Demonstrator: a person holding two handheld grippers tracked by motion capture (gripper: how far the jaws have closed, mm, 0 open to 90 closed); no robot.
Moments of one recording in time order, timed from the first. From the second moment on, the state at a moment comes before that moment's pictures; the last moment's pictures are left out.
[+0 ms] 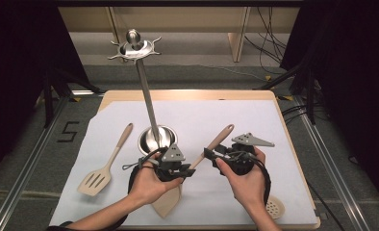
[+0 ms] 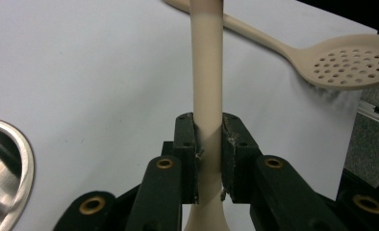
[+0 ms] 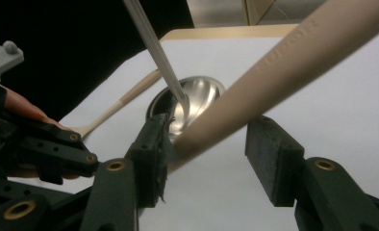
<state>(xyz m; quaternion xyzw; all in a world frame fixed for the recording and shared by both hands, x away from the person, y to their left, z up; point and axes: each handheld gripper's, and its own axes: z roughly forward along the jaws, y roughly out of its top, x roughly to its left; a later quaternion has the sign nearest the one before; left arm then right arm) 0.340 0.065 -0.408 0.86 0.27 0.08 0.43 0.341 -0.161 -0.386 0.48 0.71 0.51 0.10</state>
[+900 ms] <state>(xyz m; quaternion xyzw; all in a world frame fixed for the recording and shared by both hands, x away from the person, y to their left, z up) 0.356 0.098 -0.380 0.82 0.17 0.01 0.54 0.335 -0.137 -0.328 0.30 0.75 0.58 0.06</state>
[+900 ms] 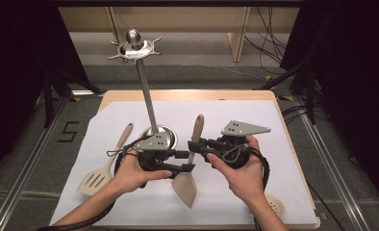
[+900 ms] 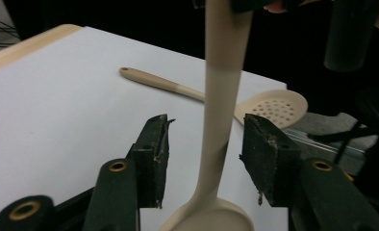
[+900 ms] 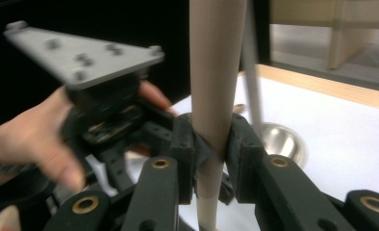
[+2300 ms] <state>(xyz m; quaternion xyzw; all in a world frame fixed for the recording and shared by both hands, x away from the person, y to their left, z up) 0.353 0.139 -0.372 0.80 0.24 0.07 0.55 0.330 -0.199 -0.389 0.40 0.74 0.51 0.17</state>
